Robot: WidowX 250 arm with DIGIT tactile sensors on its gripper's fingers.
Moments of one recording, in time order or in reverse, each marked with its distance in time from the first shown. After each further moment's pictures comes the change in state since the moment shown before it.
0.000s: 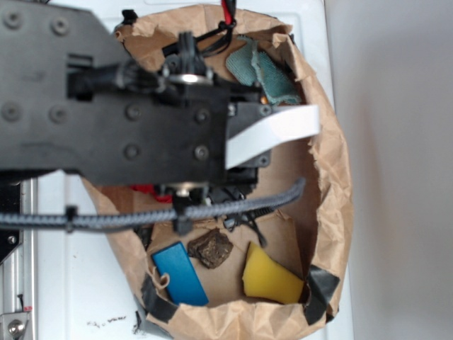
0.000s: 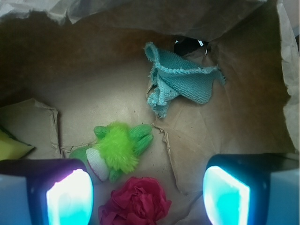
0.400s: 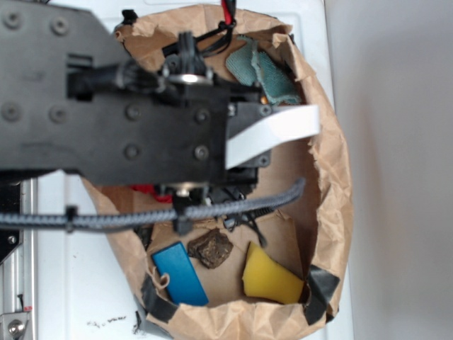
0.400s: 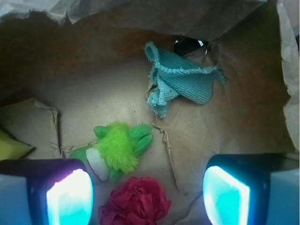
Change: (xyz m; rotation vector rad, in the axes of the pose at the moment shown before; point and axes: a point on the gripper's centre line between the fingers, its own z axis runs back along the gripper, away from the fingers) arm 0.000 -0.001 0.000 -0.005 0.003 0.001
